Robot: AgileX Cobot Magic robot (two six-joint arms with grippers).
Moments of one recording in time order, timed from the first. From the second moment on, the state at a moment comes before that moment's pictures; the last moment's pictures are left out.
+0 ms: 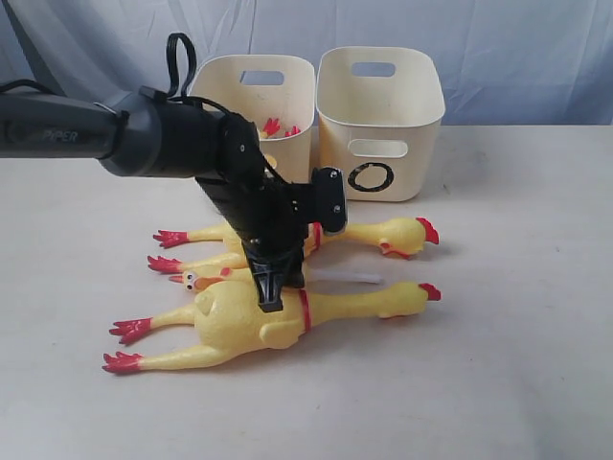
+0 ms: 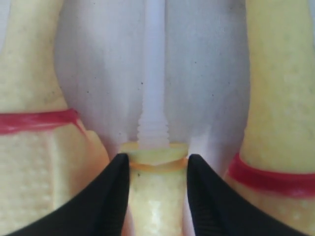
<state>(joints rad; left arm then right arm) -0.62 2.10 -1.39 -0.29 0.67 1.16 0.18 0.00 0.00 0.04 0.37 -0.12</state>
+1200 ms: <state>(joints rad) -0.62 2.15 -1.40 -0.28 0.64 1.13 0.18 0.00 0.00 0.04 0.37 -0.12</state>
